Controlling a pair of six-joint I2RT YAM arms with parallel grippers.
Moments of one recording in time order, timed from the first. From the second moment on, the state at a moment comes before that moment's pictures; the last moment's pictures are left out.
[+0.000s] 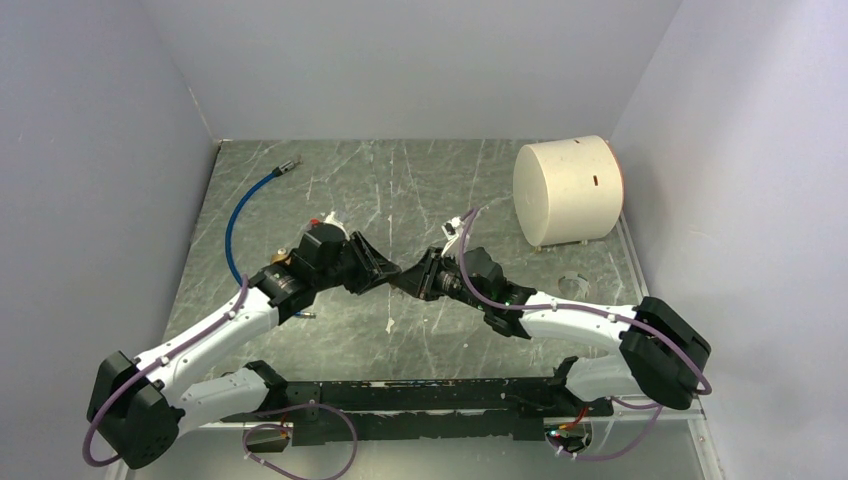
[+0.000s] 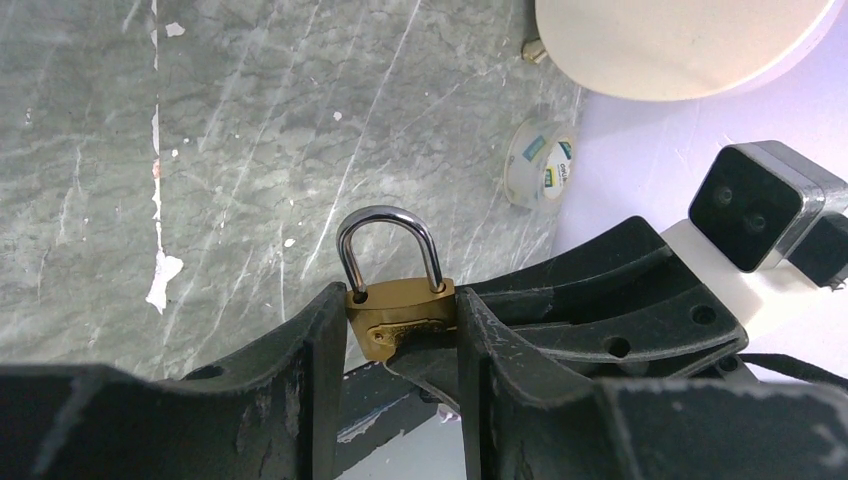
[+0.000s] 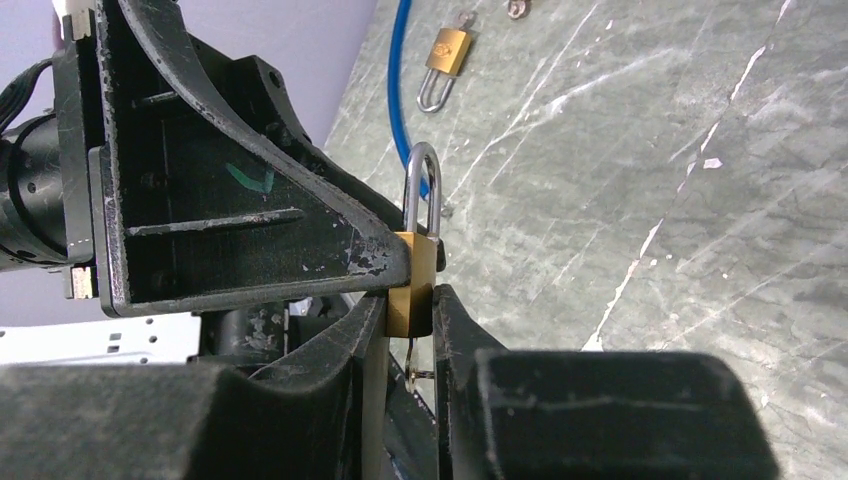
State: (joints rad) left arm -0.66 1.04 0.75 -0.29 0.14 -1.17; right arm 0.93 1.29 0.58 0.49 -0.07 0.91
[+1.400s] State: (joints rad) left arm -0.32 1.01 0.81 -0.37 0.84 -0.33; right arm 0.74 1.23 0.51 0.48 -0.53 0.90
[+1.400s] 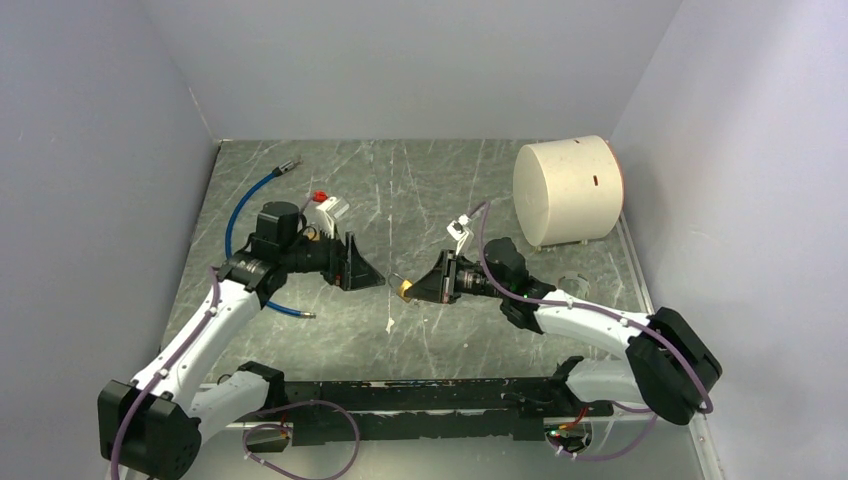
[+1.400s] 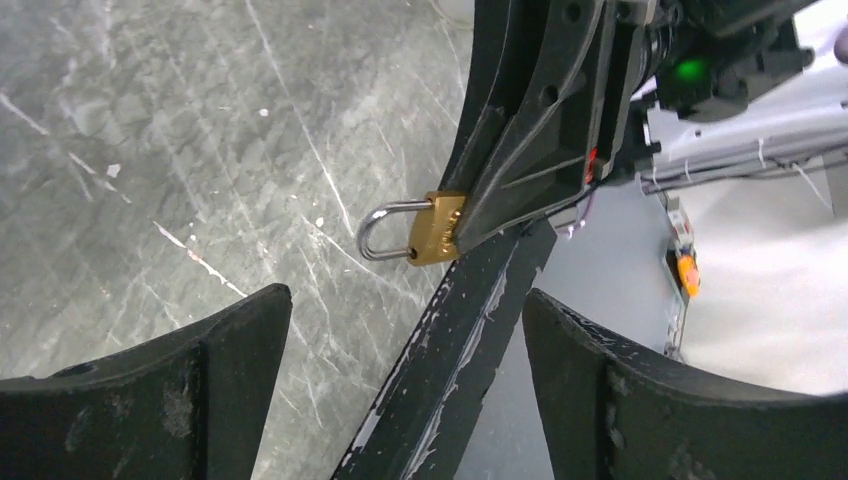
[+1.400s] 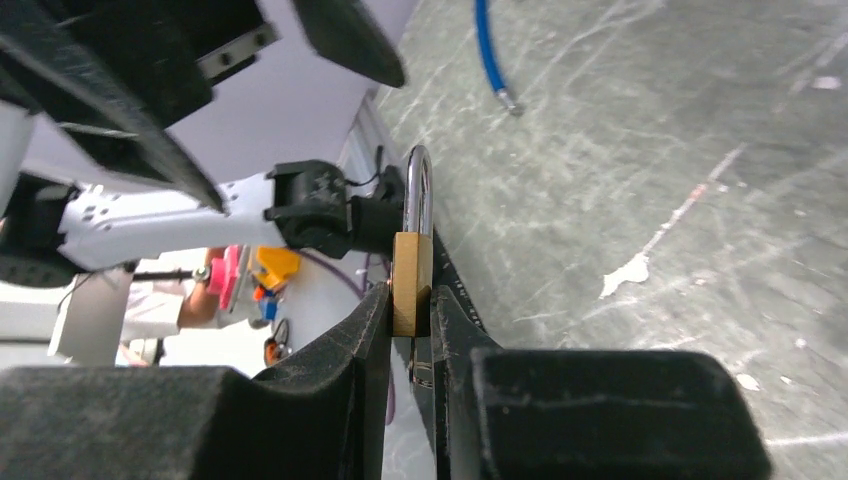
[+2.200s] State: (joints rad) left arm -0.32 1.09 0.75 -0.17 1.24 -0.34; right arm 0.74 1.30 0.51 0.82 -0.76 1.04
